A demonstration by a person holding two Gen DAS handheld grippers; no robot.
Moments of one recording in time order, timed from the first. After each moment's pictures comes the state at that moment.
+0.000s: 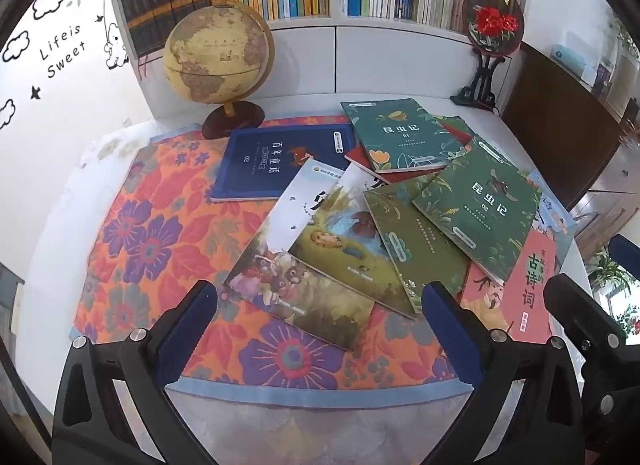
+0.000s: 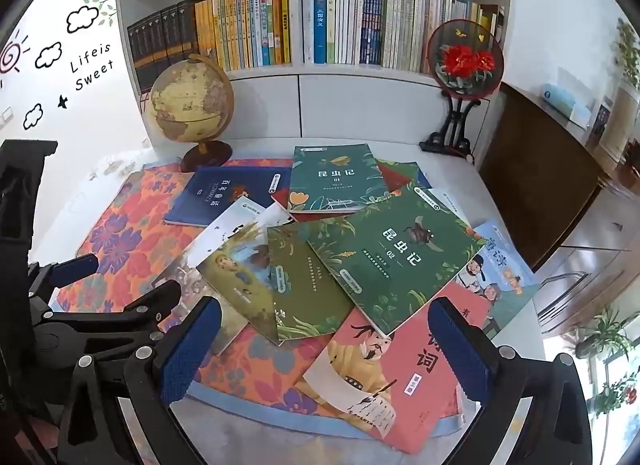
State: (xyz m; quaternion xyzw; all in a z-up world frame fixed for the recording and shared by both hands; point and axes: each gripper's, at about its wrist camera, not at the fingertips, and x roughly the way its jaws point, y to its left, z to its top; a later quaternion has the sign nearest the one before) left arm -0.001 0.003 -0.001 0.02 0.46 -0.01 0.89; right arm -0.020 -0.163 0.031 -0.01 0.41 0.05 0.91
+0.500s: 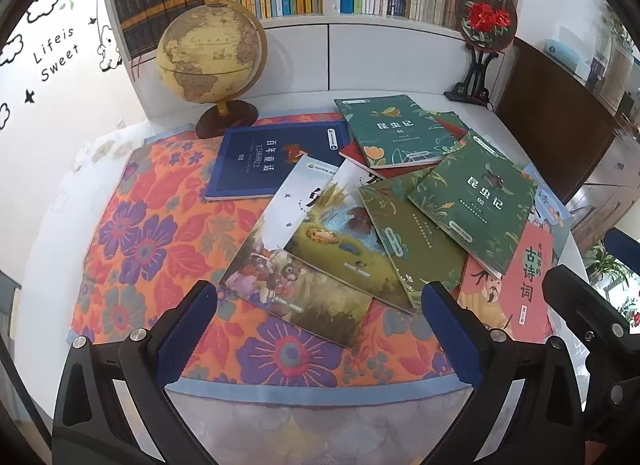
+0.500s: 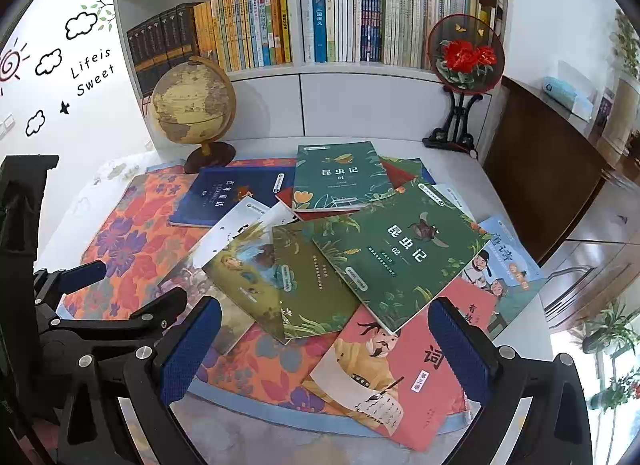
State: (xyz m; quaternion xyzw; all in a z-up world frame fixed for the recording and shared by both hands) left arm -0.004 0.001 -0.004 0.02 0.46 -0.03 0.89; right arm -0.022 -0.163 0.025 0.00 0.41 0.06 0.91
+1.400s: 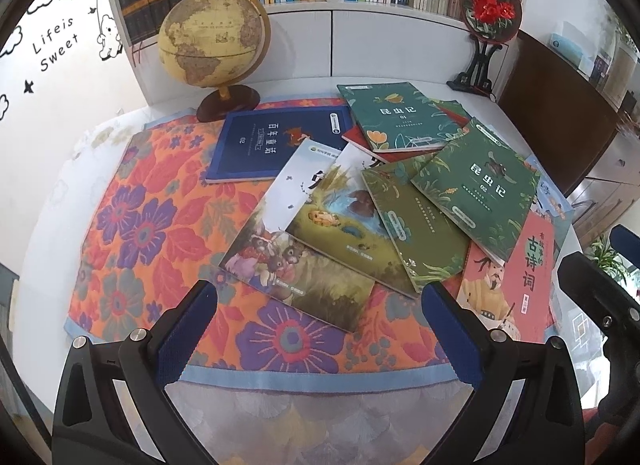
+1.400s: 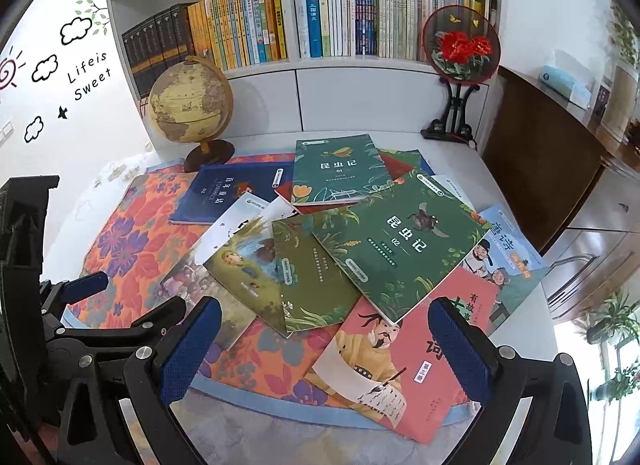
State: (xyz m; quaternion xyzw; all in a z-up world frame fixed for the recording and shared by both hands) left arm -0.008 0.007 -0.012 0.01 0.48 -0.03 0.88; right arm -0.024 -0.167 0.027 0.02 0.42 0.06 0.90
